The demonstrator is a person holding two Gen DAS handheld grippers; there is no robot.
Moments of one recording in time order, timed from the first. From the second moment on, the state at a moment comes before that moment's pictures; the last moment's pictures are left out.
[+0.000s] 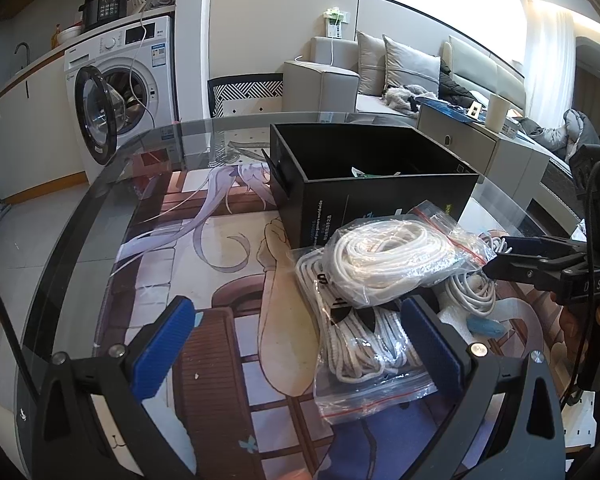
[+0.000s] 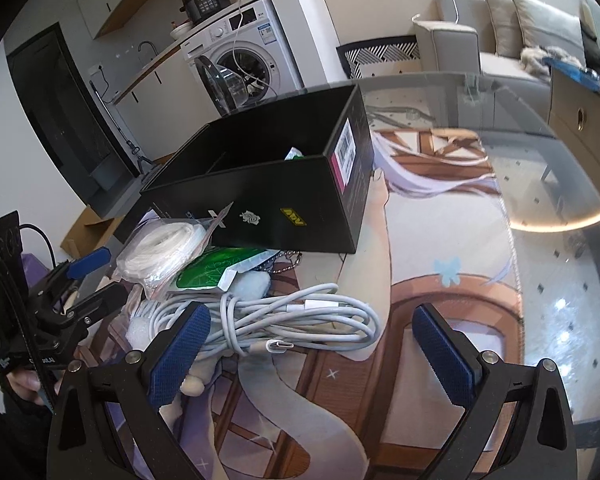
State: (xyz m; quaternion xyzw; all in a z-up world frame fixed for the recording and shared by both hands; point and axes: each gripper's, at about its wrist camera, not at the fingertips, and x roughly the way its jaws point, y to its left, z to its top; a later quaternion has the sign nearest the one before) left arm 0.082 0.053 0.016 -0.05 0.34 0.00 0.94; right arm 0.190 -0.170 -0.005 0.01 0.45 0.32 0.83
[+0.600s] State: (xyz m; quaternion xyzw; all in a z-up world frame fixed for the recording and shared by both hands) left arm 0.080 0.048 0.020 -0.05 0.34 0.00 0.94; right arm 0.187 -0.170 -0.005 0.02 0.45 0.35 0.82
